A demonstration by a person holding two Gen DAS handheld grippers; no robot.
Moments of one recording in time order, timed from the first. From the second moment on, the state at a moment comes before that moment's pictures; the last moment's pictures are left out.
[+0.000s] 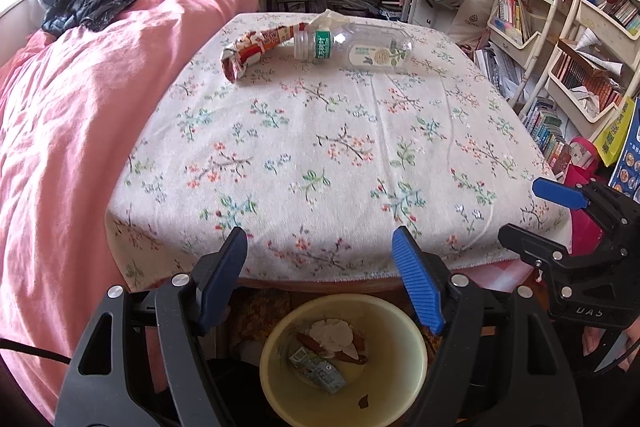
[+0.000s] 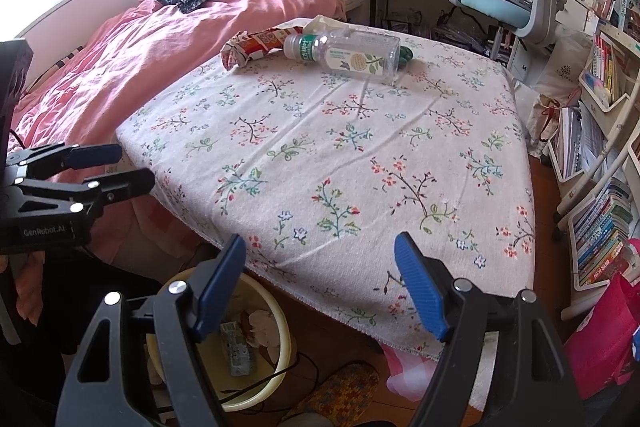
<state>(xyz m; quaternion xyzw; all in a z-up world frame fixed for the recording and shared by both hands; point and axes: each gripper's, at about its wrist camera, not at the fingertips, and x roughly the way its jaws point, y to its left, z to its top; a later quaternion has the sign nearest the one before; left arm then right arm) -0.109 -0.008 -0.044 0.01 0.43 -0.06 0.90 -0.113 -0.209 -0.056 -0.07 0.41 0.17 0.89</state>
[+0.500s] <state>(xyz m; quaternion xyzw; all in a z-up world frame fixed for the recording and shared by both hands) 0.043 0.008 -0.027 0.09 0.40 0.00 0.91 -0.038 -0.195 -0.051 -0.13 0.40 0.21 0.88</state>
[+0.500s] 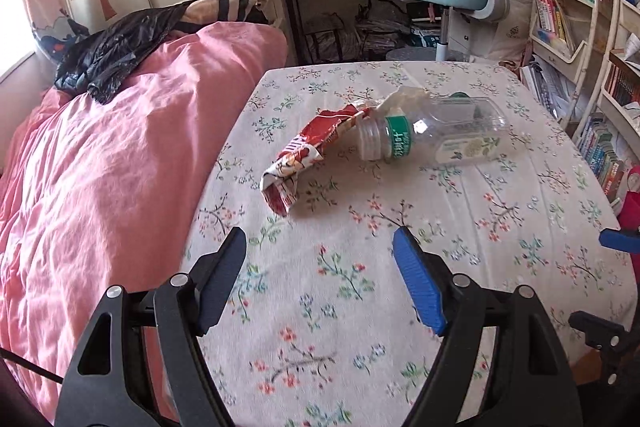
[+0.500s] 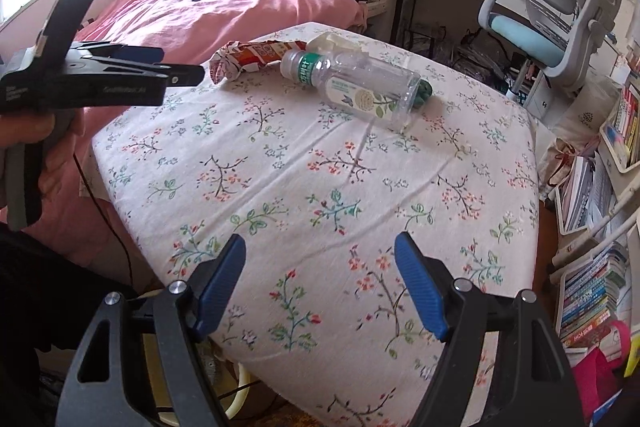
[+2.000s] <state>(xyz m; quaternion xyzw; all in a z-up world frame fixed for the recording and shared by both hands) 0.168 -0.070 -0.016 0.18 0.37 -0.15 0.90 0.123 -0.137 -0.062 -0.35 0.35 0.33 0.81</state>
